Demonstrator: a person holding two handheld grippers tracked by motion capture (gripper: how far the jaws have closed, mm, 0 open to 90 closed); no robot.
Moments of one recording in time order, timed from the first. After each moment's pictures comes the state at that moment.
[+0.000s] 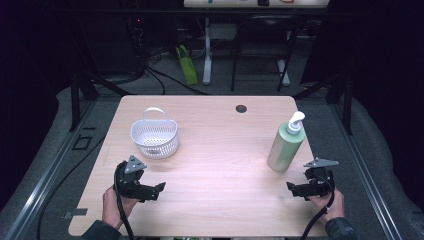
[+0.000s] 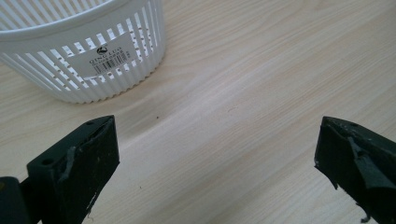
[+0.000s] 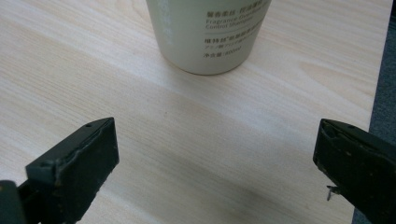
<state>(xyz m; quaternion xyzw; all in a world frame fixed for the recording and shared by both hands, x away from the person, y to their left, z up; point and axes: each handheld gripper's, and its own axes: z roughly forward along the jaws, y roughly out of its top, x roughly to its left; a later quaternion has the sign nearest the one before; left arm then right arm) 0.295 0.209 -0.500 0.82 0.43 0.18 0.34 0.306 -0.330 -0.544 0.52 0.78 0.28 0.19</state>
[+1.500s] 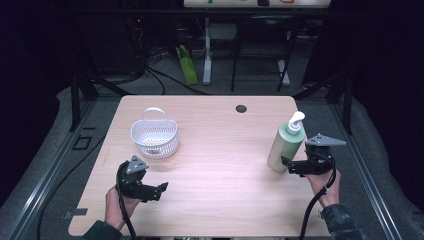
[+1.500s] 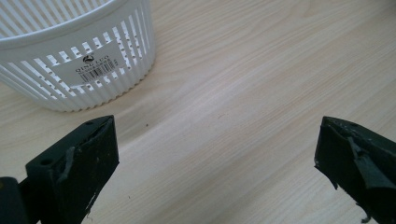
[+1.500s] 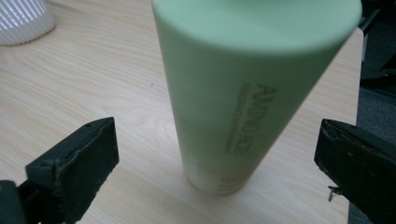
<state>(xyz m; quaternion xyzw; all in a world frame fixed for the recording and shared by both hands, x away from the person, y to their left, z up) 0.294 0.204 -0.500 0.82 0.42 0.17 0.36 0.332 -0.308 -0.474 0.48 0.75 0.38 0.24</state>
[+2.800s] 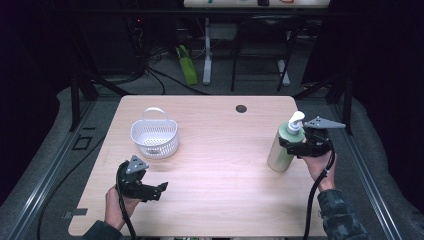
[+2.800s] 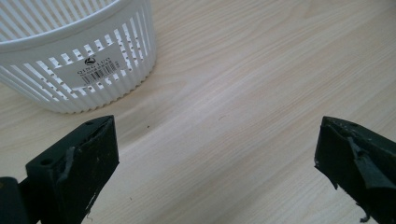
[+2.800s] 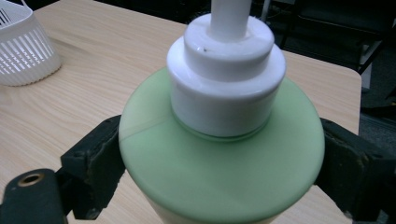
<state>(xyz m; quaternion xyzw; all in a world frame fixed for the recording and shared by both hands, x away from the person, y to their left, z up) 0.295 0.204 -0.500 0.82 0.42 0.17 0.36 0.371 -0.308 -0.454 0.46 0.74 0.42 0.25</state>
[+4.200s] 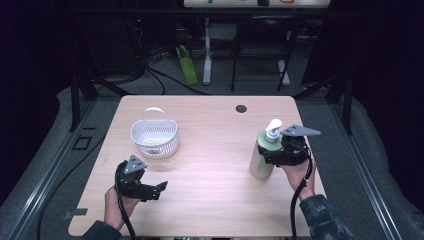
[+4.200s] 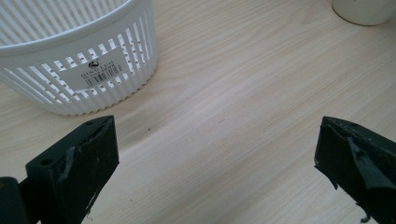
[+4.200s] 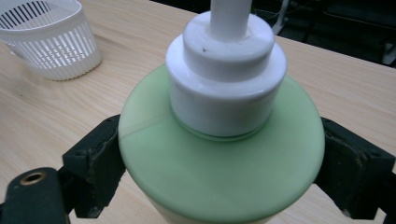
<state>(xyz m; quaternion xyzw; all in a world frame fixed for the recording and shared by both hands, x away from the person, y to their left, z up) 0.294 0.206 -0.498 0.81 0.42 0.17 0.37 0.347 -0.243 -0.453 0.45 0.75 0.41 0.24</state>
